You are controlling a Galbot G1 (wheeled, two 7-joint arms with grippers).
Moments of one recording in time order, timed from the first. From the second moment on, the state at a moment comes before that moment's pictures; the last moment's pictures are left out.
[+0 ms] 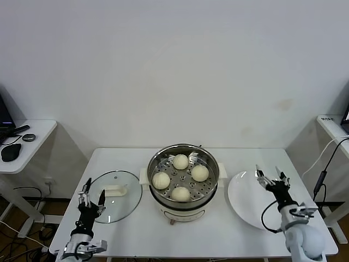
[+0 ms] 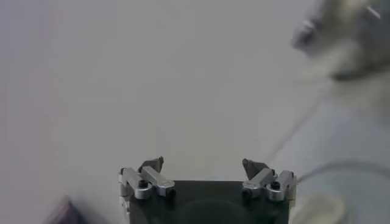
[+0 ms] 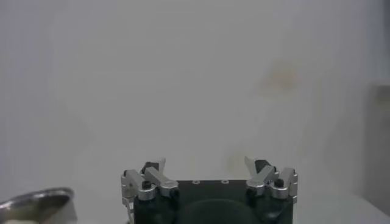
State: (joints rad) left arm 1.49 -1.32 -0.64 -1.82 1.10 -0.06 -0.18; right arm -1.26 1.30 0.81 1.69 0.52 -0.06 -0.28
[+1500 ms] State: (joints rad) left arm 1.18 -1.27 -0.51 -1.39 1.38 0.06 -0.21; right arm -1.34 1.39 0.84 1.63 0.42 0.00 -0.27
